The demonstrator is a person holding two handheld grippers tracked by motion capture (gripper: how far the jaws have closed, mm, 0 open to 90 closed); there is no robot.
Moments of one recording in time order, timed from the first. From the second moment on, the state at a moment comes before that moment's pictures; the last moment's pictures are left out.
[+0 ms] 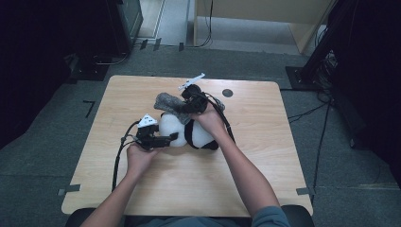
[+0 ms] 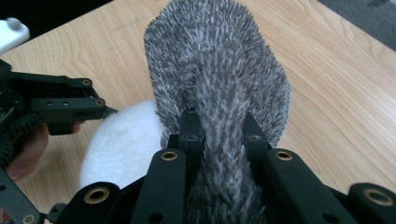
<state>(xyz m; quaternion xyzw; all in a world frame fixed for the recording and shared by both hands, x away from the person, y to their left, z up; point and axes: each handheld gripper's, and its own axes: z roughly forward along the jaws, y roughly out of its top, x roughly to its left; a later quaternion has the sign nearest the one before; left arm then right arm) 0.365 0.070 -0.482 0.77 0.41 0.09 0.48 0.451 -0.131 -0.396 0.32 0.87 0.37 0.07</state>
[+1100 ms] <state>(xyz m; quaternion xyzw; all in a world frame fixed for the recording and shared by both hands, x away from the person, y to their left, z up) 0.367 0.073 -0.485 0.77 0.42 0.08 0.48 0.460 -0.253 -0.402 0.42 0.83 0.35 0.09</state>
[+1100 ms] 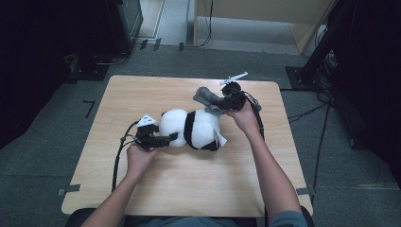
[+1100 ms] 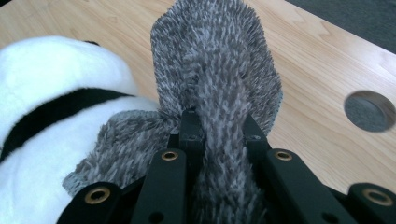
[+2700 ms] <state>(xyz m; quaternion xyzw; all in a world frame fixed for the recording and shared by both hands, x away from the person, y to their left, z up) 0.366 0.073 -0.485 0.77 0.41 0.08 0.48 0.461 -0.147 -0.398 0.32 0.89 0.33 0.05</state>
